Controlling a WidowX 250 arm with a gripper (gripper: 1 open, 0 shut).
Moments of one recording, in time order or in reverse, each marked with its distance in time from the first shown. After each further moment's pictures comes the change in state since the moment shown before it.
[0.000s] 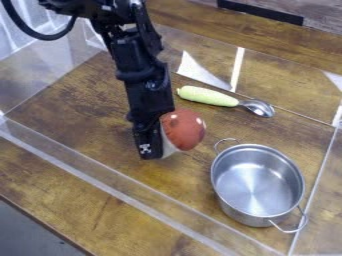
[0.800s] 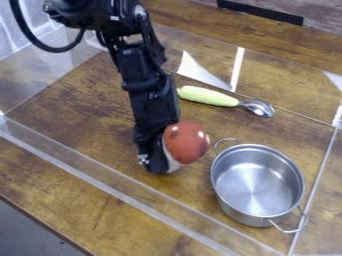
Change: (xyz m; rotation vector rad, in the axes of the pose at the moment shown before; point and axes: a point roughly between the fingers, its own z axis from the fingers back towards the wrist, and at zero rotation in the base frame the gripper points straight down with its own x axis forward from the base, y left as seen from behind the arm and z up) arm 0.000 -0.014 -0.019 -0.116 -0.026 -0.170
